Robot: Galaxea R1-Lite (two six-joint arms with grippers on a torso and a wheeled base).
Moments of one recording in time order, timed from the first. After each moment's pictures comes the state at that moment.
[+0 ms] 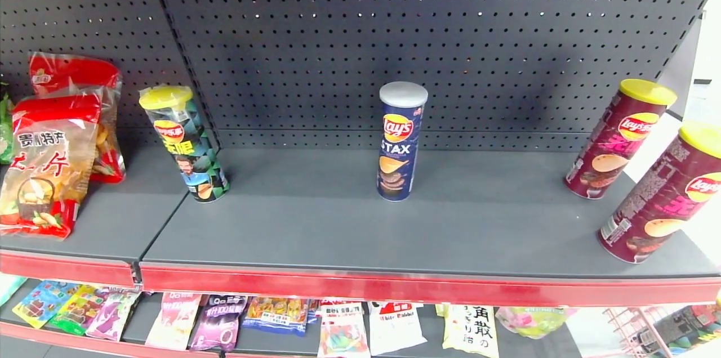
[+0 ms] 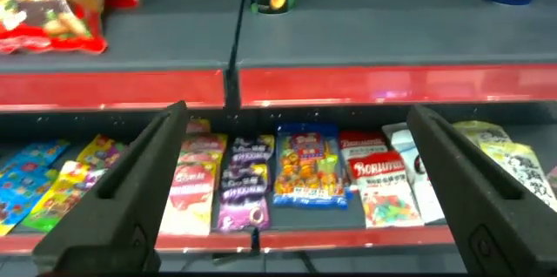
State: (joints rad) left arm 0.00 0.00 0.00 0.00 -0.07 0.01; right arm 0.03 0.13 -0.29 0.29 -0.07 -0.12
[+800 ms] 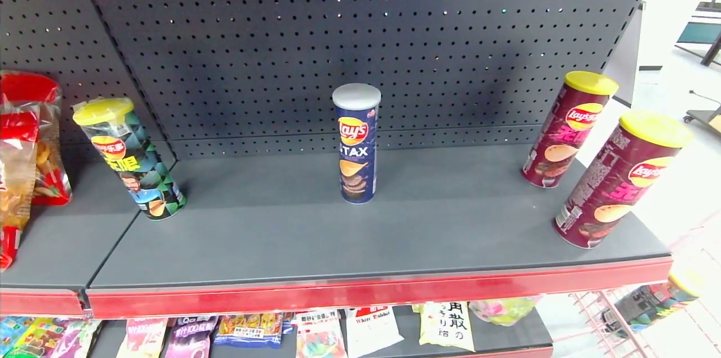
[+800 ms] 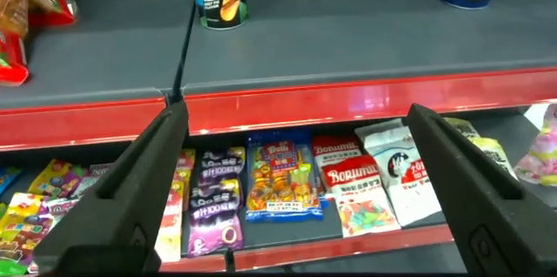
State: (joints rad) left arm 0.00 0.00 0.00 0.00 -0.07 0.01; right arm 0.09 0.13 -0.29 0.28 -0.03 -0.12
